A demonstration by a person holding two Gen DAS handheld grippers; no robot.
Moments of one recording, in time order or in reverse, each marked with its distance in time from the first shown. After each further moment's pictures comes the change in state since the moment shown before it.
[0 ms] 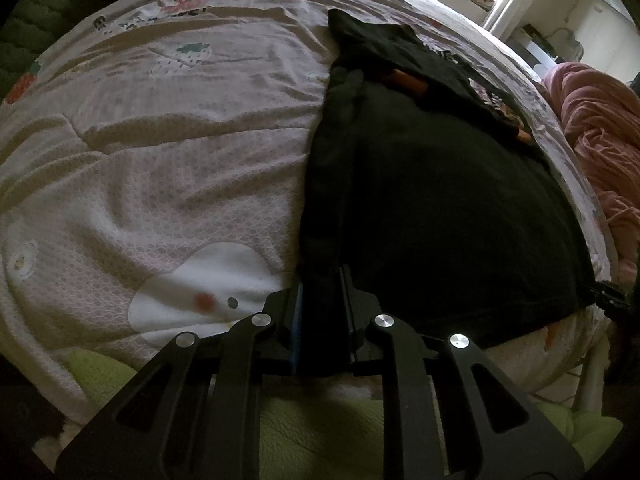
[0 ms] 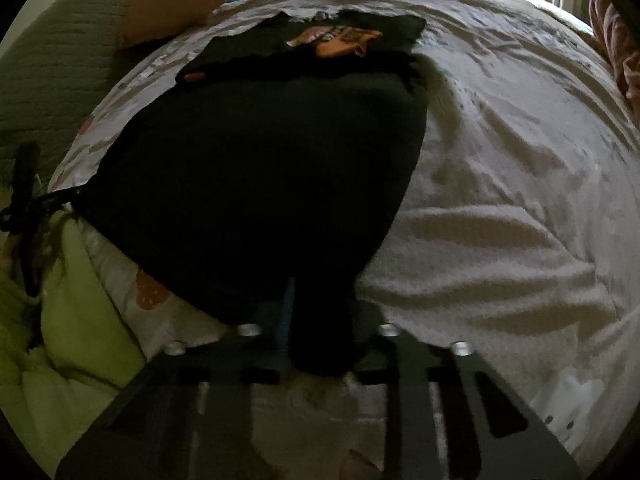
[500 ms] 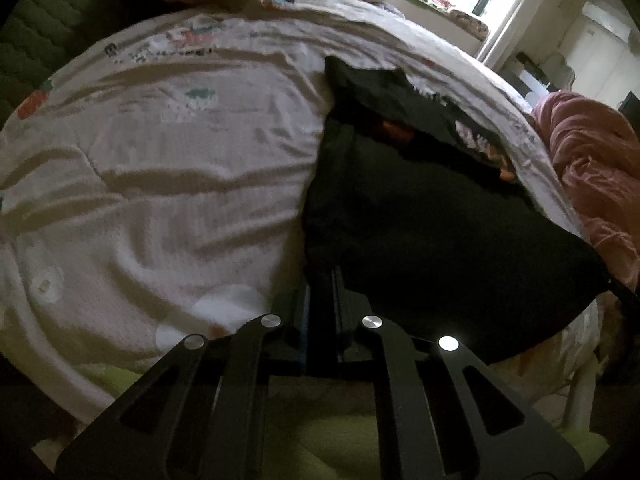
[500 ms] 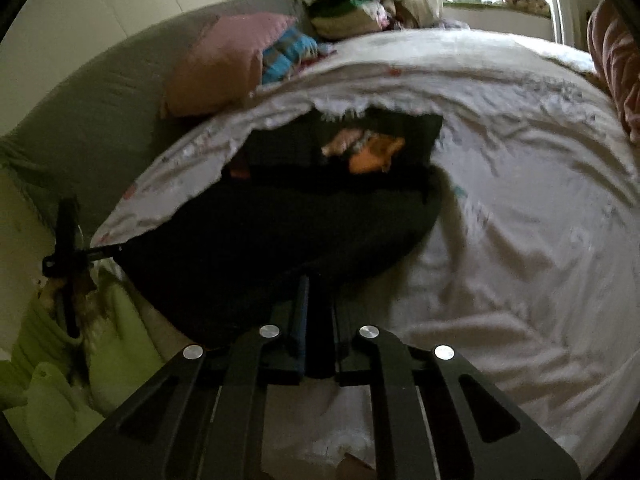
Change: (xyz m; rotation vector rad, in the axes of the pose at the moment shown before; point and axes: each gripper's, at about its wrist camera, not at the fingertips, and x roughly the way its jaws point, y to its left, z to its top) left arm -0.034 -0.003 0.016 -0.028 -0.122 -0.029; right arm -0.062 0.001 0.040 -0.007 -0.285 0.129
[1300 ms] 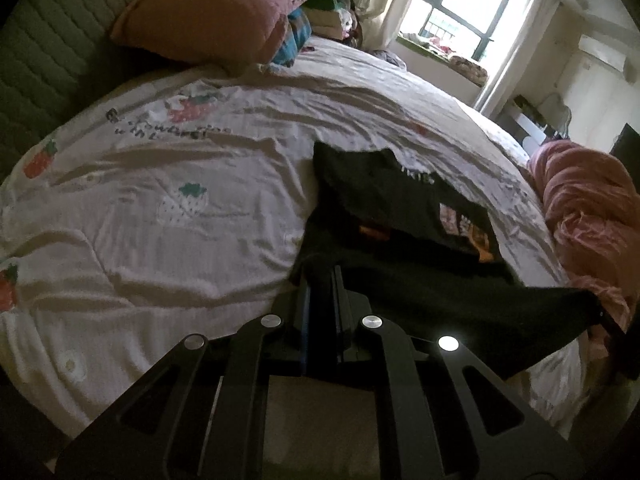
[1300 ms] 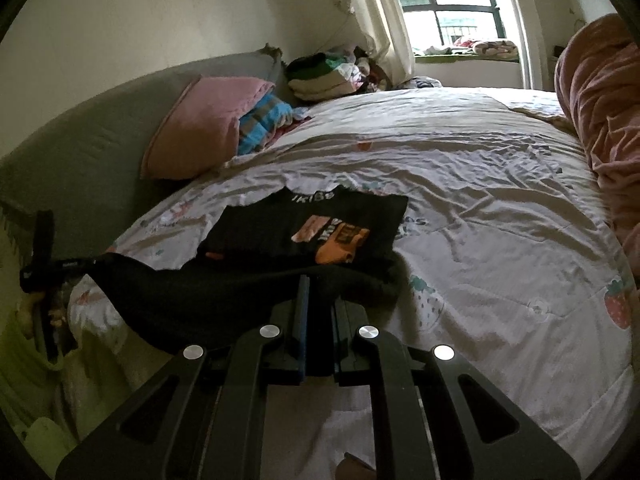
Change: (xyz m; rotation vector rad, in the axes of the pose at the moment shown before) left arm -0.033 -0.024 0.068 -0.041 -0.171 0.000; right arm -0.026 -0.014 0.038 0.022 -0.226 -0.101
